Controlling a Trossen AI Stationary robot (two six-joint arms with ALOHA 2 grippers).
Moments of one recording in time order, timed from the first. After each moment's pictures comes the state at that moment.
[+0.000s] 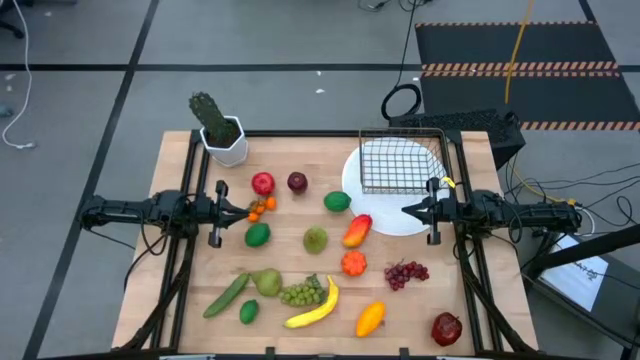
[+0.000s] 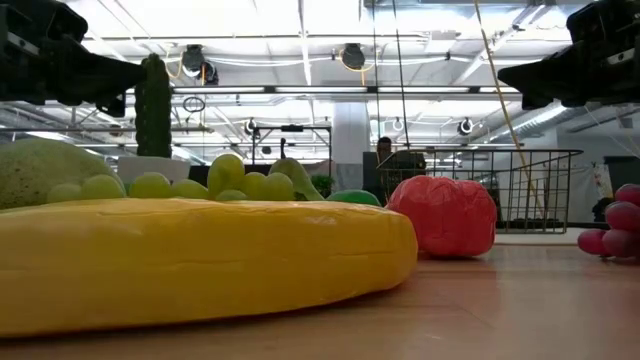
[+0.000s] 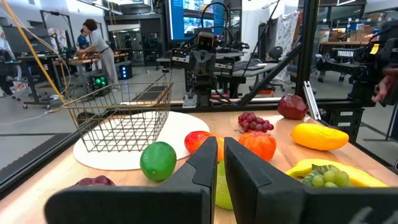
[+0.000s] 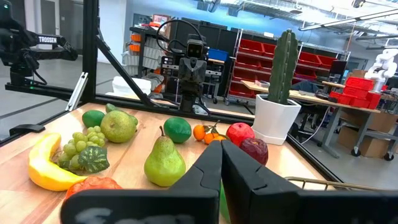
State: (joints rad) left arm -0.07 0.01 0.01 0.06 -0.03 0.04; right arm 0.03 0.01 0.02 0.07 0.05 -0.17
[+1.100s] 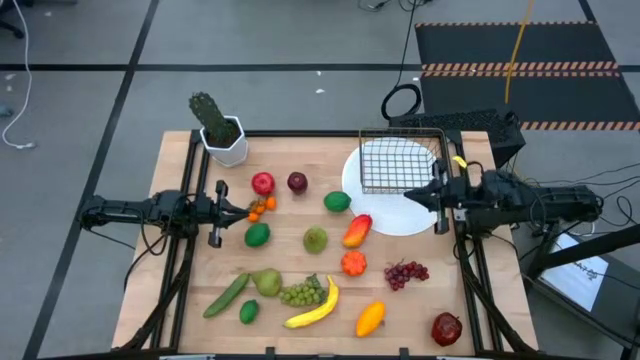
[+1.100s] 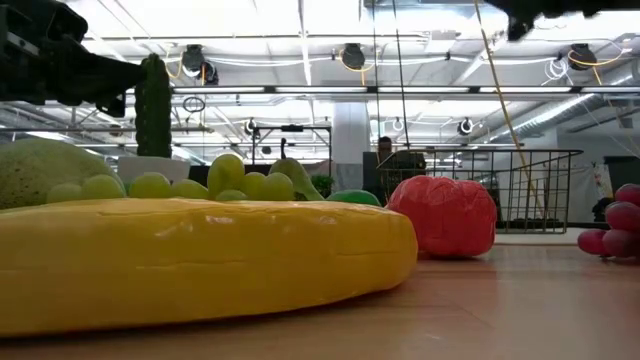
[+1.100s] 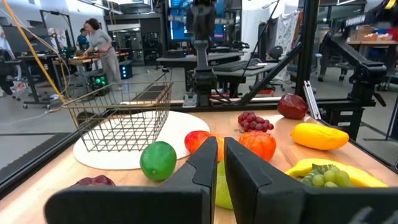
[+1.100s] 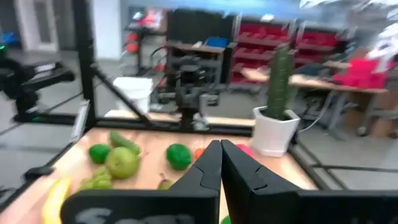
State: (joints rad) left arm -0.07 0.01 0.01 0.06 -0.03 0.04; right arm 0.05 0.45 0.51 -0.08 0.07 -0.08
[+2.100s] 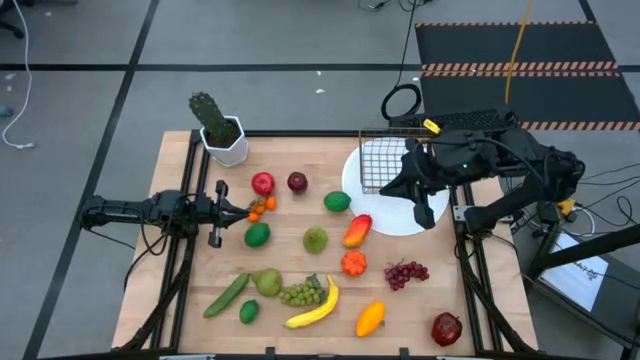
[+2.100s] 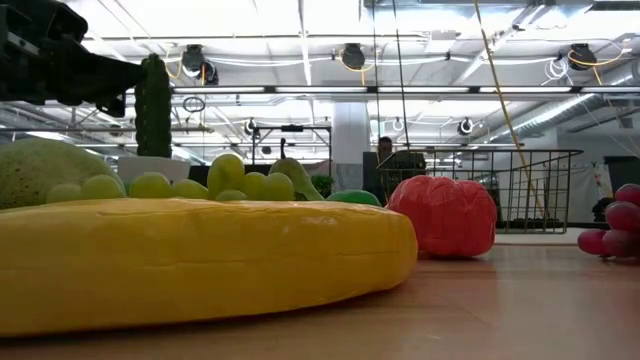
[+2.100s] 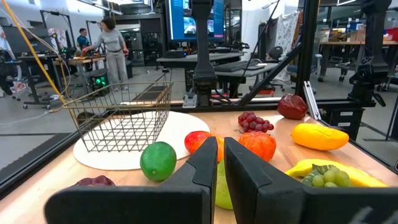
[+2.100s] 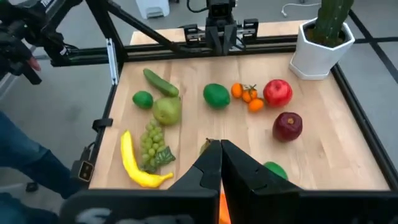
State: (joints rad) left arm -0.07 0.01 0.01 0.06 -0.03 0.04; right arm 0.13 1.35 1.89 -1.16 0.05 0.15
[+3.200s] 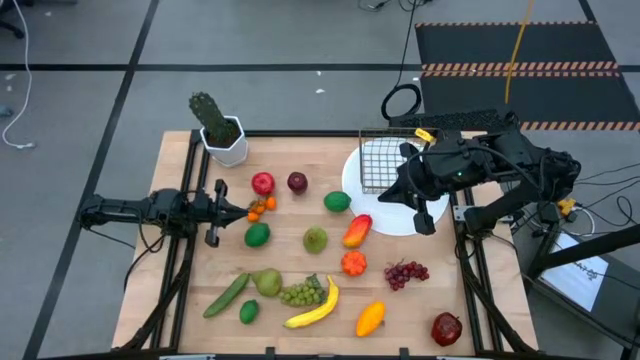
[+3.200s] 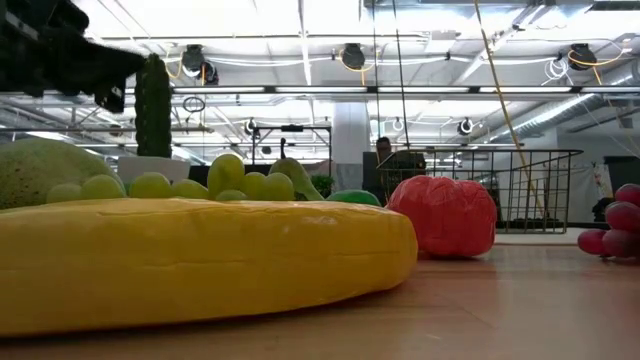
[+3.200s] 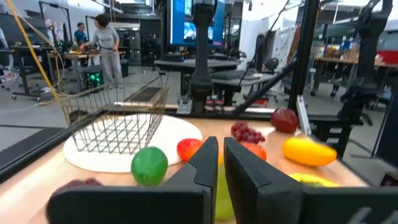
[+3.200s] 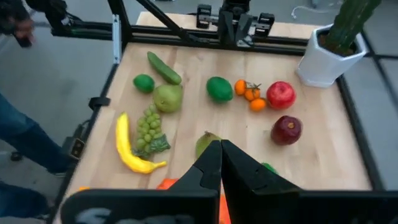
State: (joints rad) left arm -0.08 0.02 0.05 0.06 -0.03 -0.04; right arm 0.17 1.38 1.90 -1.18 0.07 0.03
